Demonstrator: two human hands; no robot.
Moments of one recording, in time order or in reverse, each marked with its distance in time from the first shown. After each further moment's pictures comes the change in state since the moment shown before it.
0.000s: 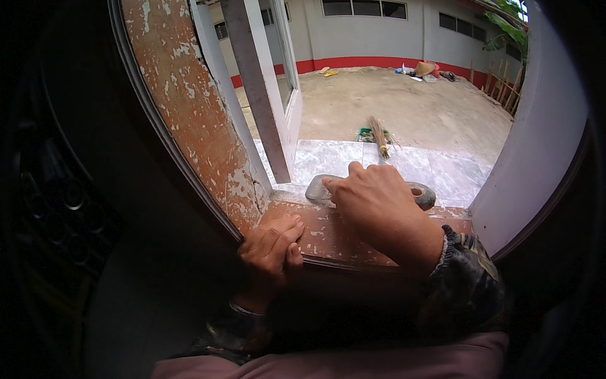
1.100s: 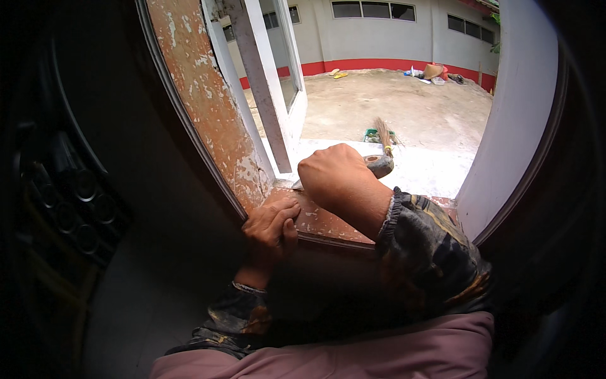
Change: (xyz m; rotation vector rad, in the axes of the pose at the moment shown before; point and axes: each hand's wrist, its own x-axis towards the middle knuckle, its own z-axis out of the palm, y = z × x) left_hand 0.005 -0.001 0.009 -0.032 0.147 0.026; right_hand 0.030 -0.014 -0.007 -0.083 -0.024 -0.141
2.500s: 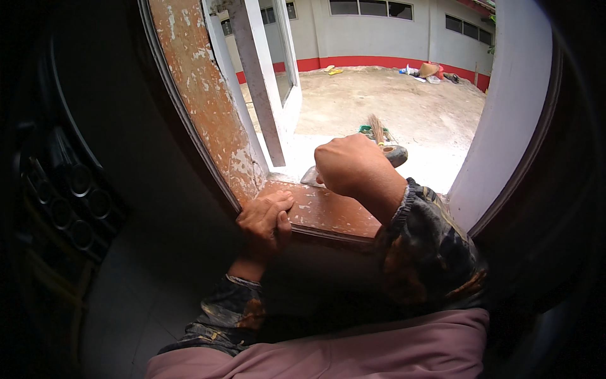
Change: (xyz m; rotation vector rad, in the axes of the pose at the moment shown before) left_hand 0.001 0.002 0.000 -0.008 -0.002 -0.014; right_hand -0.016 0.022 -0.012 0.074 -0.048 0.063
